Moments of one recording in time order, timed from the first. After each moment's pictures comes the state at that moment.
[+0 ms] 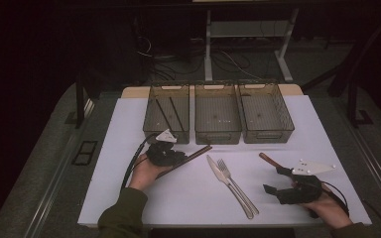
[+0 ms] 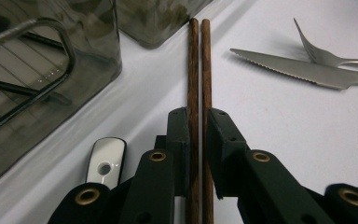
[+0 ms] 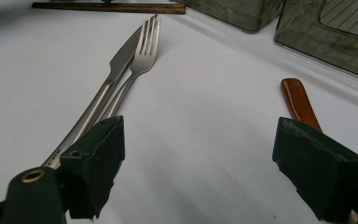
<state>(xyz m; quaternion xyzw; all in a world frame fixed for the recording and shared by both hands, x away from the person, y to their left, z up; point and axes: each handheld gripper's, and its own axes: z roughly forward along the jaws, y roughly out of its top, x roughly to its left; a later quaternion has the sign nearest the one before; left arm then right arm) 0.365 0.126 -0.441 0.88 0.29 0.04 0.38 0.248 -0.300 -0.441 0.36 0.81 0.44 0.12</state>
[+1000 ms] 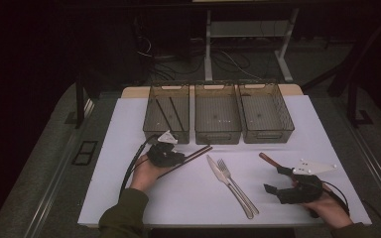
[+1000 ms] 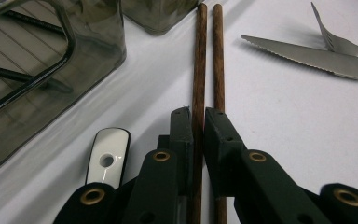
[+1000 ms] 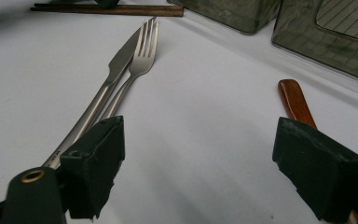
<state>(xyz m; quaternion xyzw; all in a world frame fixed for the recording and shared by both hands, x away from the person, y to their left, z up) 0.365 0.125 -0.446 0.88 0.30 0.05 0.36 0.248 -0.301 -0.440 0.36 0.81 0.45 0.12</state>
